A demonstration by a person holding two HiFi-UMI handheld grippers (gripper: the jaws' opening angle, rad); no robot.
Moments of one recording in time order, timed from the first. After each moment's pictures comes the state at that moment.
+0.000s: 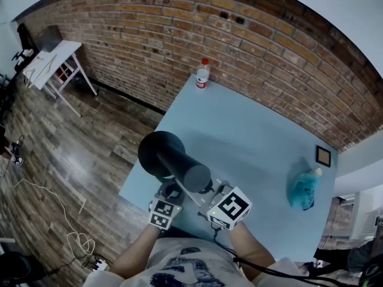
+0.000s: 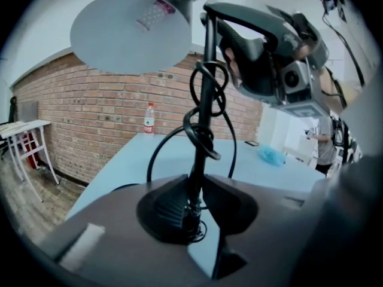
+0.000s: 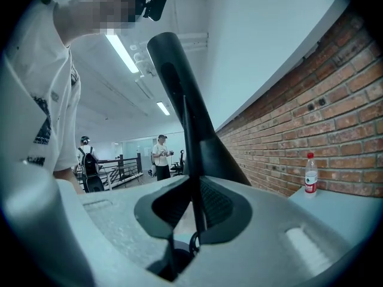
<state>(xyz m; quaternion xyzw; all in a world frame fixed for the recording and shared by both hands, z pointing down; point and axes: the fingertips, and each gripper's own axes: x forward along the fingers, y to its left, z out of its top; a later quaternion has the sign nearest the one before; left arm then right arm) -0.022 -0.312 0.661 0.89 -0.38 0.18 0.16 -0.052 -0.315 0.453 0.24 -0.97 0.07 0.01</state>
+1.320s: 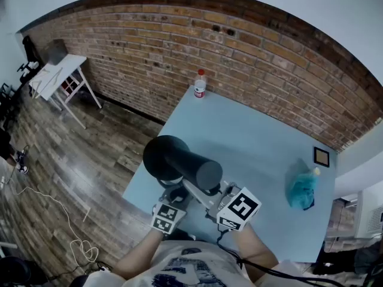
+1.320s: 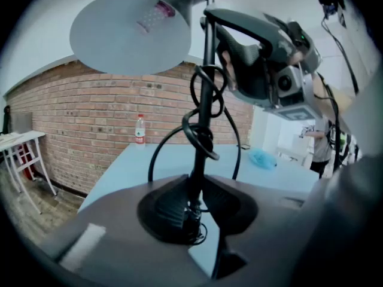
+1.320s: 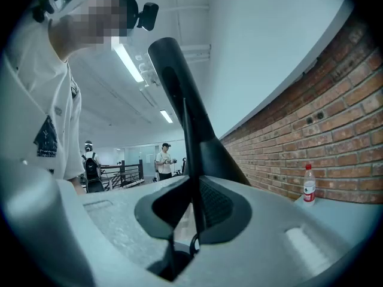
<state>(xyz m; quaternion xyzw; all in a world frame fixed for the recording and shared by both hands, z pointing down) 0.001 -0.284 0.618 0.91 -0.37 0.18 0.12 -0.022 -0.281 0.409 0.23 -0.97 0.05 -0.03</state>
